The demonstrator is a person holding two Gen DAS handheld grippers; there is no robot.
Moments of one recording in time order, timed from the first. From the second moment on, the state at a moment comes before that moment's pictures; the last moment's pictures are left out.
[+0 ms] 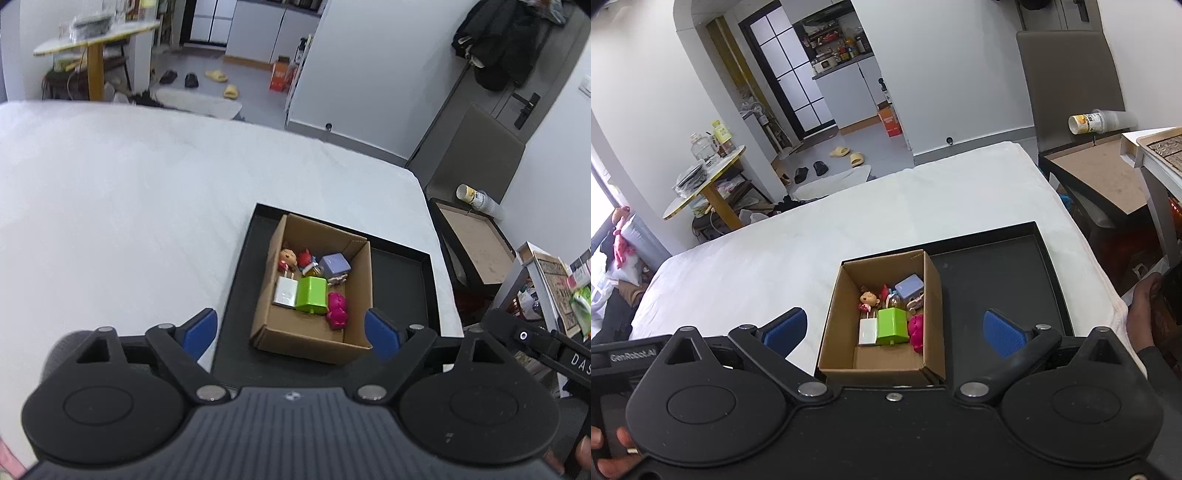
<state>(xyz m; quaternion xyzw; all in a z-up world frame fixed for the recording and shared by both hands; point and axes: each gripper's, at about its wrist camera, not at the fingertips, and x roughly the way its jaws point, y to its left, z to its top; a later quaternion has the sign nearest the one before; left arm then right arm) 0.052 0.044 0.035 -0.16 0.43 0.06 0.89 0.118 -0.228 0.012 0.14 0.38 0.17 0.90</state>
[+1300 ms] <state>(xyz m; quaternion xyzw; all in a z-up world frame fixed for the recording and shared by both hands) -0.066 0.012 0.072 -0.07 0.35 0.04 0.93 0.013 -0.257 0.048 0.13 0.32 0.16 0.93</state>
